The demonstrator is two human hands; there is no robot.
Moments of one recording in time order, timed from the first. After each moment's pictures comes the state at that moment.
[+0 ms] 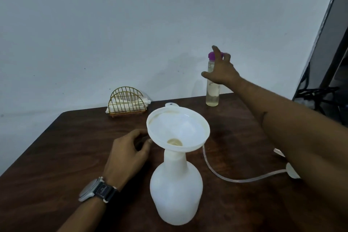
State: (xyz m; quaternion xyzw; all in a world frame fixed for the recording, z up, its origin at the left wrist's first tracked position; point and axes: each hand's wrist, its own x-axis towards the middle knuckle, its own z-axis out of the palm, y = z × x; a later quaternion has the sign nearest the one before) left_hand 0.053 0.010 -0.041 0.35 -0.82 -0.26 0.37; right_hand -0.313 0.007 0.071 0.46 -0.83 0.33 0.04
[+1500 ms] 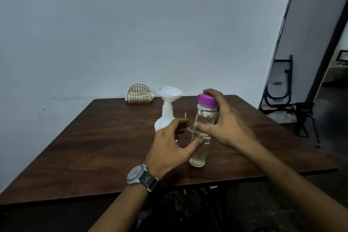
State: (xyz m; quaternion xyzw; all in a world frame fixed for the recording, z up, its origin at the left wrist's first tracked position) left_hand 0.090 0.261 -0.002 0.21 -0.81 -0.30 0.45; right_hand -0.076 0.356 0.062 0.56 -0.71 0.42 0.02
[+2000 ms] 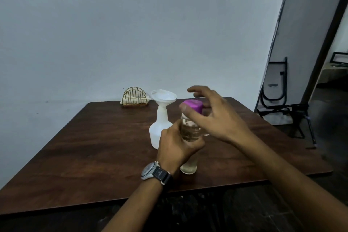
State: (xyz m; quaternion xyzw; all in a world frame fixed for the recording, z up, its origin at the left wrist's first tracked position) left_hand 0.045 0.261 0.004 0.27 -0.78 -0.31 0.47; right_hand -0.063 0.349 0.093 0.59 -0.67 0.45 -0.01
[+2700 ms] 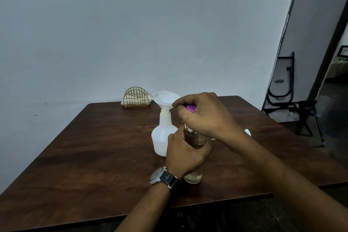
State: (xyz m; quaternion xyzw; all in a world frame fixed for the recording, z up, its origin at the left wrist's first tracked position) left_hand 0.024 0.244 -0.011 0.24 -0.75 -0.33 0.51; right_hand -0.046 0.303 0.106 0.58 -0.70 0.41 0.00
